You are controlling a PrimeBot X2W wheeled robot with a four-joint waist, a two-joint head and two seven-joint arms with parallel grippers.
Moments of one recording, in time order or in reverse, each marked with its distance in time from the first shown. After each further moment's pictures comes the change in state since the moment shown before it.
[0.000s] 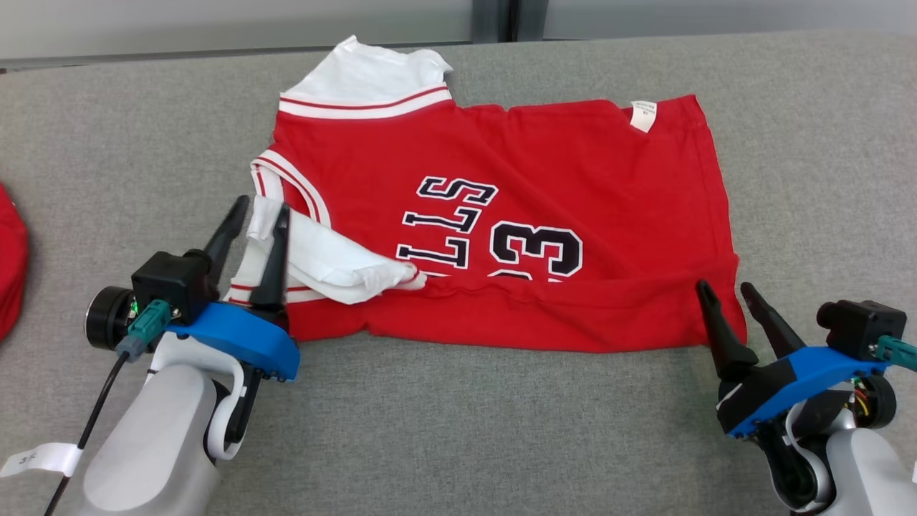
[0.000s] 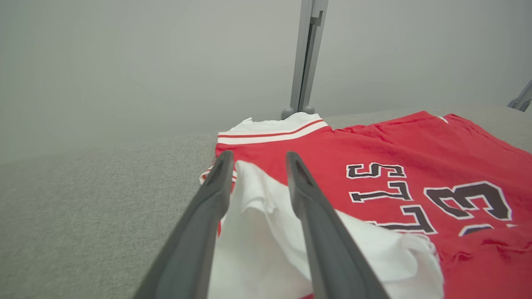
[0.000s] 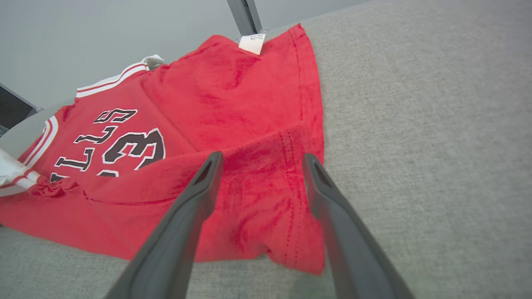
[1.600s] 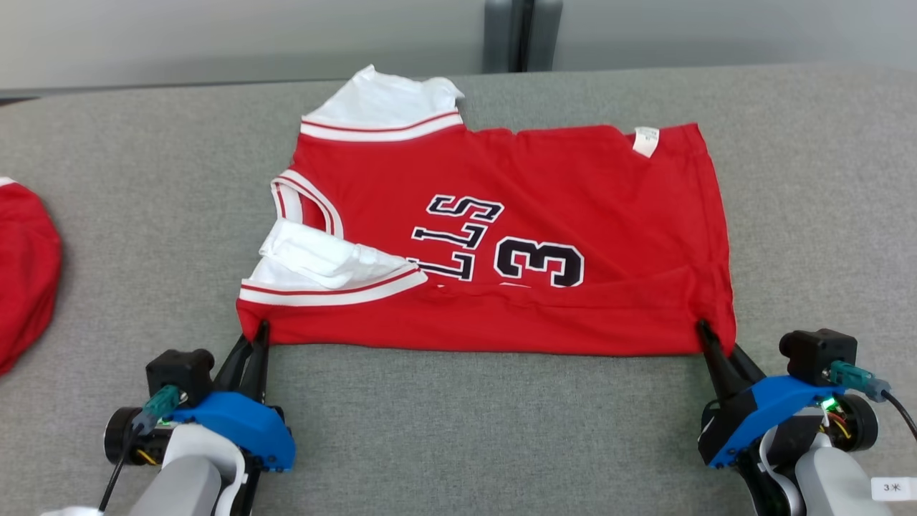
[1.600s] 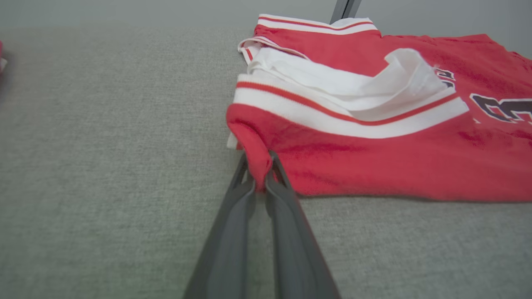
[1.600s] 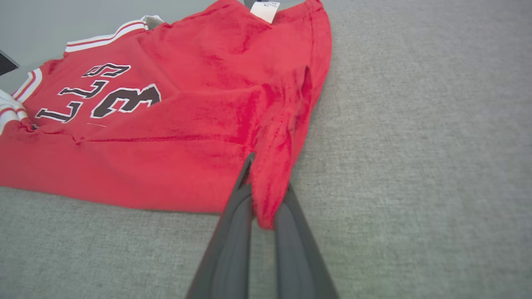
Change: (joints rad) left arm 0.129 -0.047 0.002 0.230 -0.091 -0.007 -0.021; right arm -0.005 -0.023 0.064 0.162 -0.100 0.000 -0.089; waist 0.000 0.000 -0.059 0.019
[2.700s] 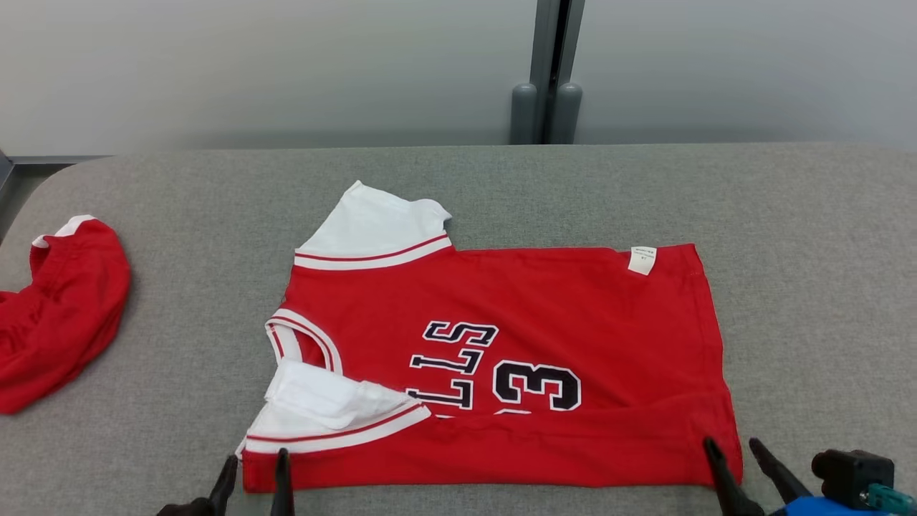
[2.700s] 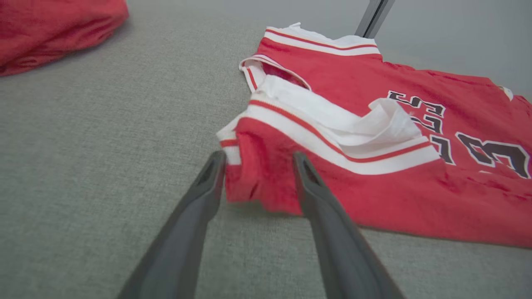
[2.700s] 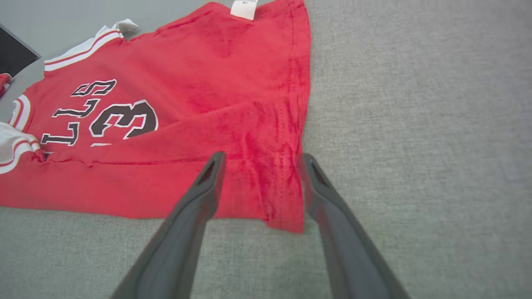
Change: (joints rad) left arm 0.447 -0.003 0.061 -0.375 -0.022 0.171 -0.017; right arm 0.379 0.049 -0.086 -0.294 0.011 0.000 0.123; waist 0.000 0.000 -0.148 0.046
